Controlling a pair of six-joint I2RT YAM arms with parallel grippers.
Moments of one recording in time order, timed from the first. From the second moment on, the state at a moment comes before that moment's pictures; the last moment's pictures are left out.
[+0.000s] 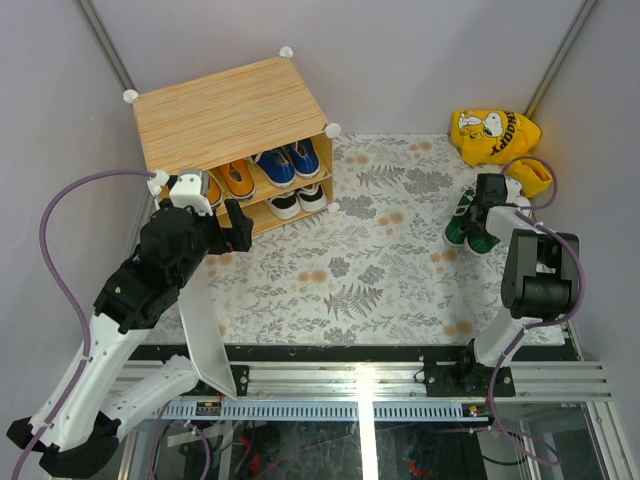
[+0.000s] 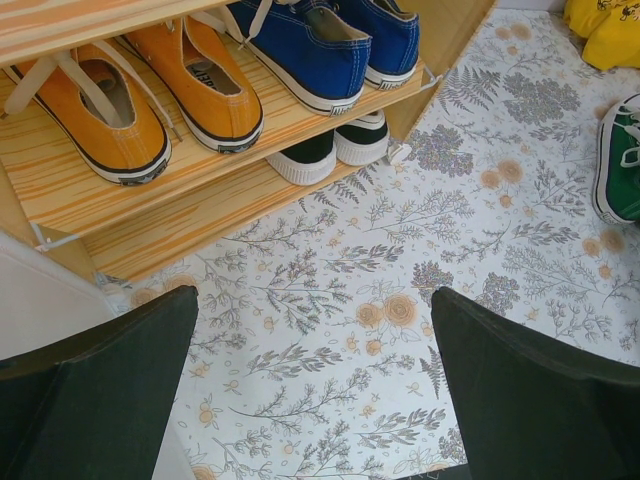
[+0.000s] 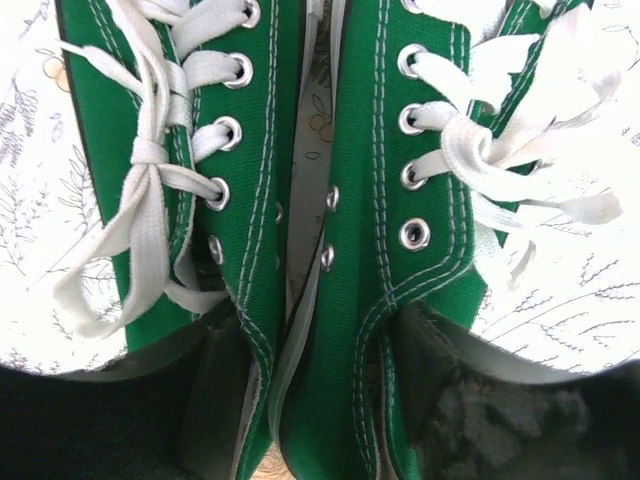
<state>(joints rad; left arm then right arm) -0.54 0.79 1.16 -0.74 -0.30 -0.31 -0.11 1.75 1.04 -0.24 0.32 0.42</state>
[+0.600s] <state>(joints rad) -0.54 0.80 1.21 -0.76 -0.30 -0.31 0.36 1.59 0.95 -0.32 0.15 0.31</state>
